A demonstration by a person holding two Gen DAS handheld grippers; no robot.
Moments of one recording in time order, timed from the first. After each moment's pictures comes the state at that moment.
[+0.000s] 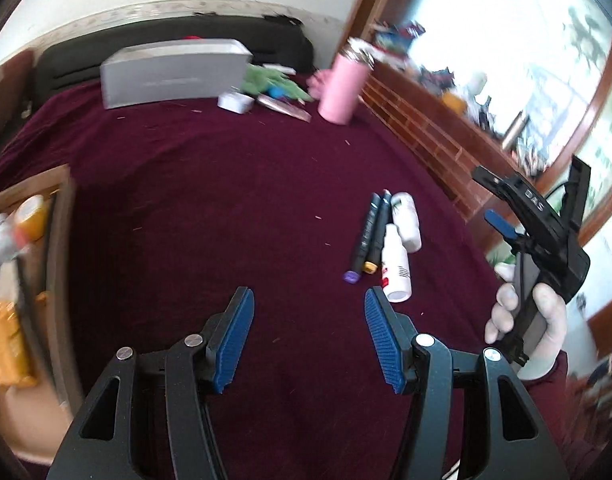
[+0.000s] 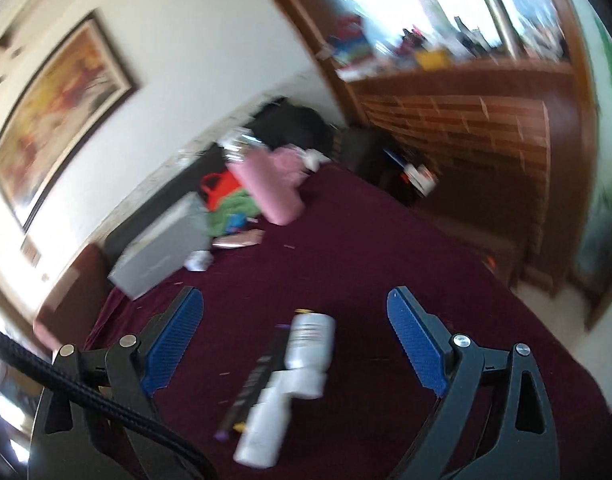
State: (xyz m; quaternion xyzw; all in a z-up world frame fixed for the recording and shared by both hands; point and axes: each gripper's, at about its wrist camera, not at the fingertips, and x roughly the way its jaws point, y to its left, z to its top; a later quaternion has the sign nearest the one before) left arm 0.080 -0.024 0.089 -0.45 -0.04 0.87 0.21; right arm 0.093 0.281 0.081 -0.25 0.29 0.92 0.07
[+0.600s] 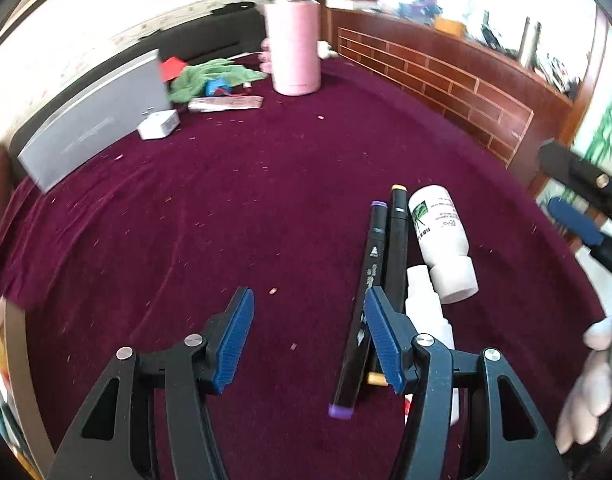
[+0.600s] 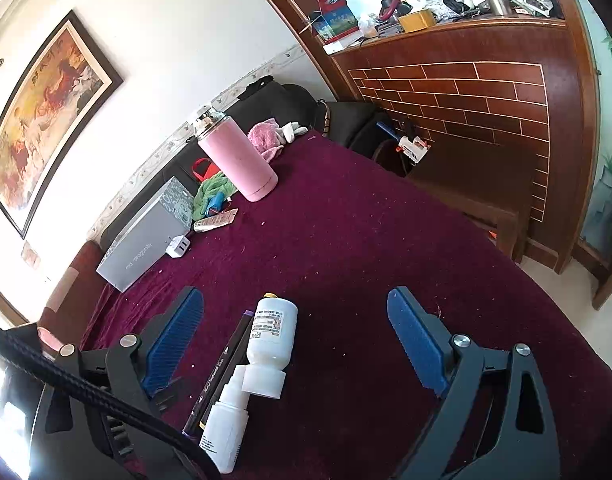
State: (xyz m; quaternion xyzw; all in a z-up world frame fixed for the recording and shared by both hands) left arm -0.010 0.105 0.035 -0.45 0.13 0.86 0.20; right arm 0.093 0.294 0.057 -0.27 0.31 0.91 0.05
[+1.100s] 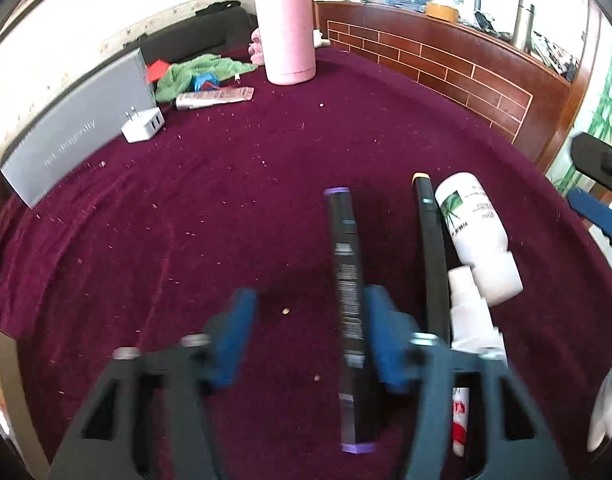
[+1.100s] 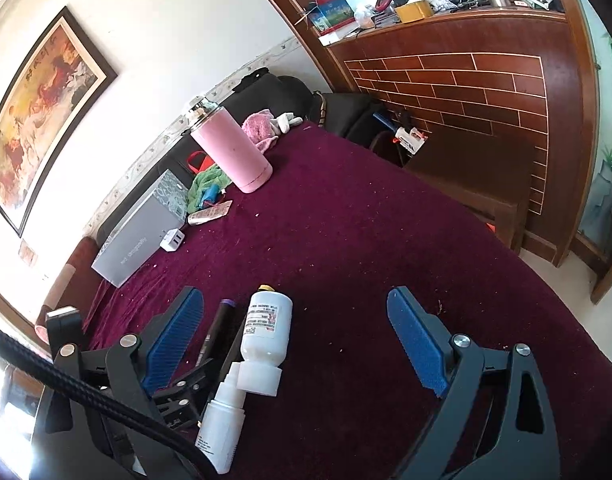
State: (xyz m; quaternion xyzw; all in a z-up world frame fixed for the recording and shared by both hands) left arm -0.029 0.099 0.018 -0.44 0.16 0.86 0.21; right arm 0.083 0.295 0.050 -0.29 0.30 0.91 0.05
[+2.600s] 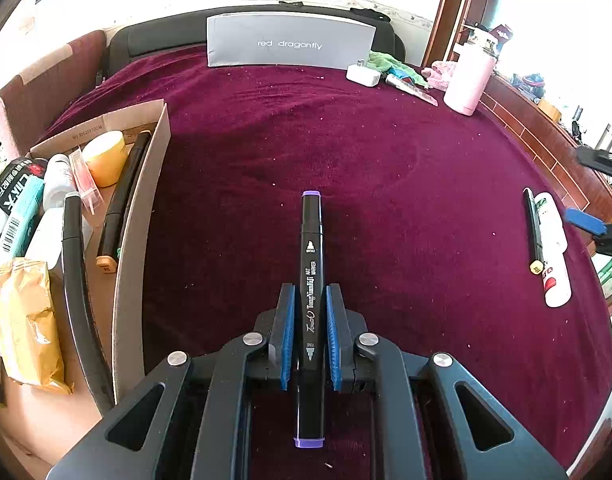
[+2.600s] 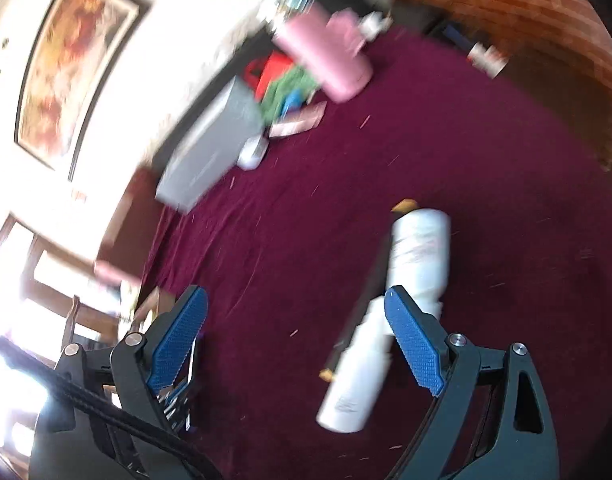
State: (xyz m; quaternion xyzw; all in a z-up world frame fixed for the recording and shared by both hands) left arm 0.053 -0.107 0.018 -0.45 -0.04 0.89 0.06; right arm 0.021 0.224 0.066 -0.44 0.32 0.83 -0.12
